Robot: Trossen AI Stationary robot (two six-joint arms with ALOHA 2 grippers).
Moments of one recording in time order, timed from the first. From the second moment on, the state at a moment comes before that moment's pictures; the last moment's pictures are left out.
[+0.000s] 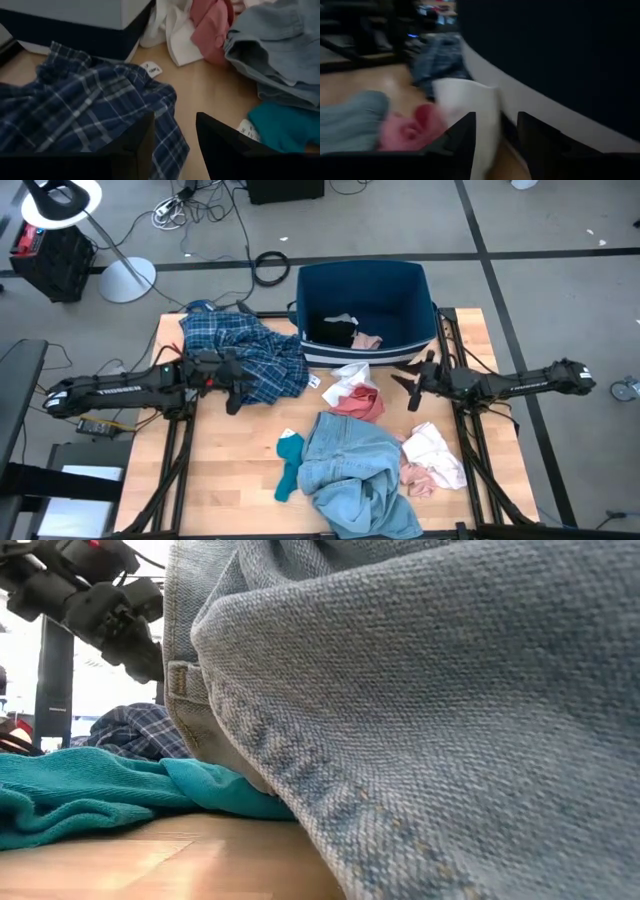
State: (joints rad) left arm 0.24 0.59 0.33 -0.25 0.08 -0.06; right arm 0.06 0.35 0.02 0.22 0.46 0.07
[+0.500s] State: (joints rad) left arm 0.24 0.59 0.32 -0.26 0.16 -0.08; right arm 0.25 0.63 0.35 -0.02 0.46 0.14
